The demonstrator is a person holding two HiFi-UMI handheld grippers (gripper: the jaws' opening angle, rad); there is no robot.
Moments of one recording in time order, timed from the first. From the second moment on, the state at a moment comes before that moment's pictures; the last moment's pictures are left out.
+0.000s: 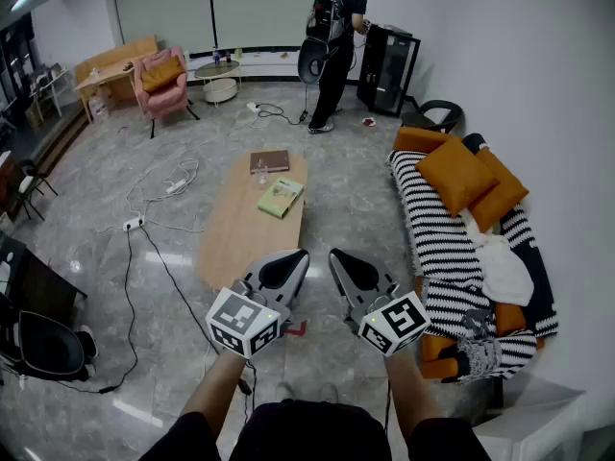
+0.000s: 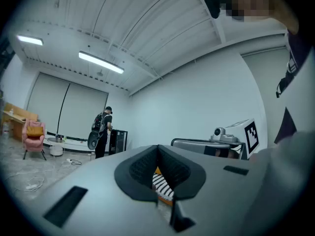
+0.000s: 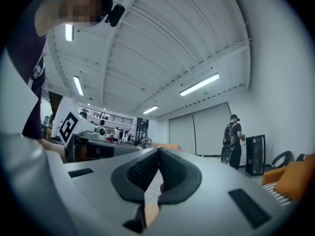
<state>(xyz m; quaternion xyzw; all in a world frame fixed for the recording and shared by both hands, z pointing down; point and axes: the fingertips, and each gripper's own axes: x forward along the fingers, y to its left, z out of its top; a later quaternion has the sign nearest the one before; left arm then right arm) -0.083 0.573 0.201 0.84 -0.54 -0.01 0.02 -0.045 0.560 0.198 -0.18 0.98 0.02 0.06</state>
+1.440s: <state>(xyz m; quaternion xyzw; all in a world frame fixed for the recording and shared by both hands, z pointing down) -0.035 0.497 0.254 0.80 -0.59 0.02 0.07 0.024 0.477 0.252 -0.14 0.99 -0.02 0.05</state>
